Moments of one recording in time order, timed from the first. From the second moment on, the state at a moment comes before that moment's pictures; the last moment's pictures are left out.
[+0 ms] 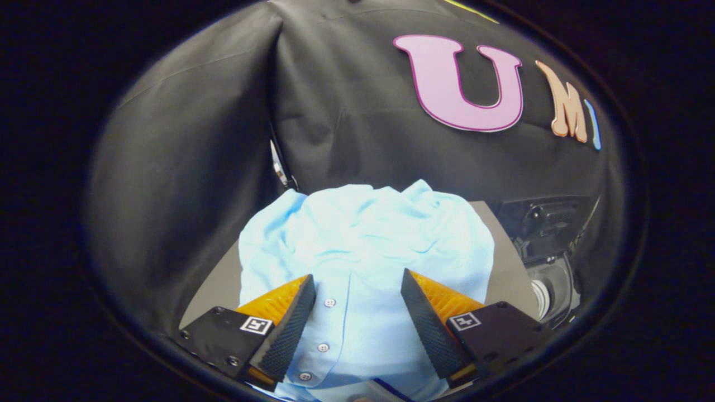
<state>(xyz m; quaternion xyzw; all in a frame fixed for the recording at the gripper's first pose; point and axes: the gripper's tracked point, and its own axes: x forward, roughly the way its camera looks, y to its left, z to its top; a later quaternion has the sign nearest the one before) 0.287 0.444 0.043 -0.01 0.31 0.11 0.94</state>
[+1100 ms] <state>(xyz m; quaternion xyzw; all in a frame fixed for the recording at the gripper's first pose) 0.277 0.308 0.103 -0.02 0.16 0.12 0.98</state>
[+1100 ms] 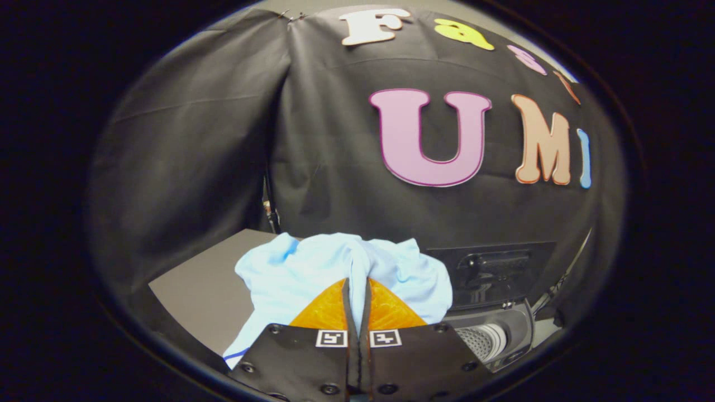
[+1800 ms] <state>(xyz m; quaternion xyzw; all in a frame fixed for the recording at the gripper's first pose) 0.298 0.149 0.080 -0.01 0.09 0.02 1.00</state>
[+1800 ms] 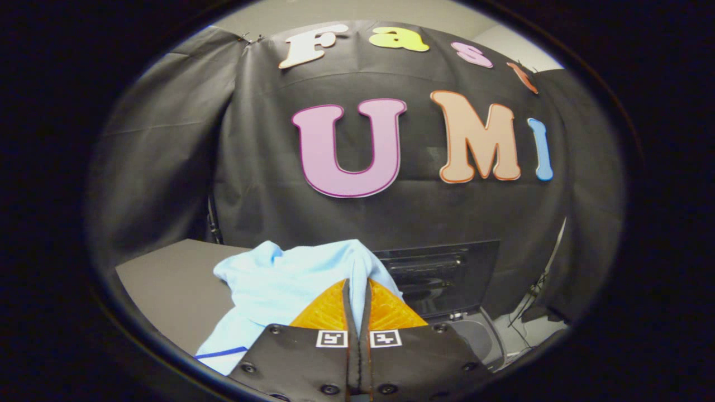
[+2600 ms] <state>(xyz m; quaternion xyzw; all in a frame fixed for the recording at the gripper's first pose) 0.317 0.053 0.006 0.00 0.10 -0.08 0.99</state>
